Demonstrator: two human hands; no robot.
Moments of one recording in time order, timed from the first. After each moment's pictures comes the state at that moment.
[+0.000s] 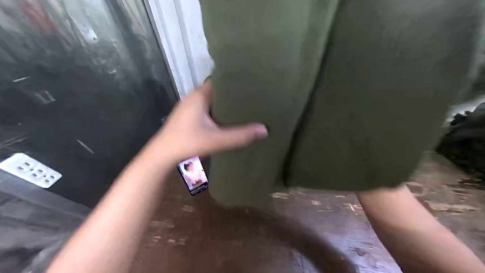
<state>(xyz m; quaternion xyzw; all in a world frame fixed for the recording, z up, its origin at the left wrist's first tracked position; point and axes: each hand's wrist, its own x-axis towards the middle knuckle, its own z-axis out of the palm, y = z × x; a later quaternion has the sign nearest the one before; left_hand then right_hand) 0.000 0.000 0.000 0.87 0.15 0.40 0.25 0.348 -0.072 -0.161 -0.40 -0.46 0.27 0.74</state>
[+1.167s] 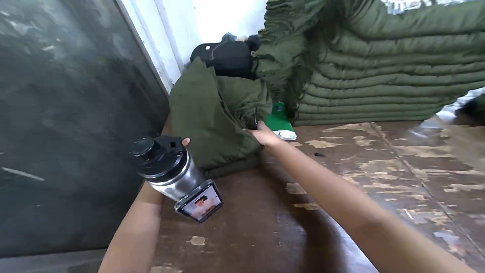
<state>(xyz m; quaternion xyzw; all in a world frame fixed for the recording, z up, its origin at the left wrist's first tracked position) -0.087 0.278 -0.262 0.67 0.55 0.30 0.39 0.223 0.178 -0.246 -0.68 -0.39 0.42 0.45</state>
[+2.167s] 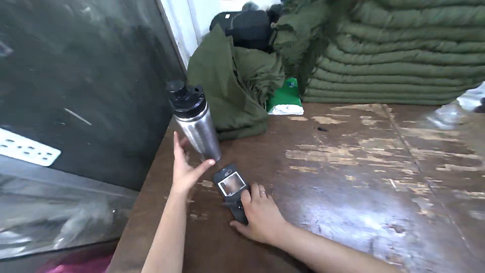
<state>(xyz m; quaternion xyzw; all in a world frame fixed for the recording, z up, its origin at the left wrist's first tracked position) -0.120 0.067 -0.257 0.68 0.45 0.45 0.36 0.069 -0.091 -0.249 -0.65 -0.70 0.29 0.02</state>
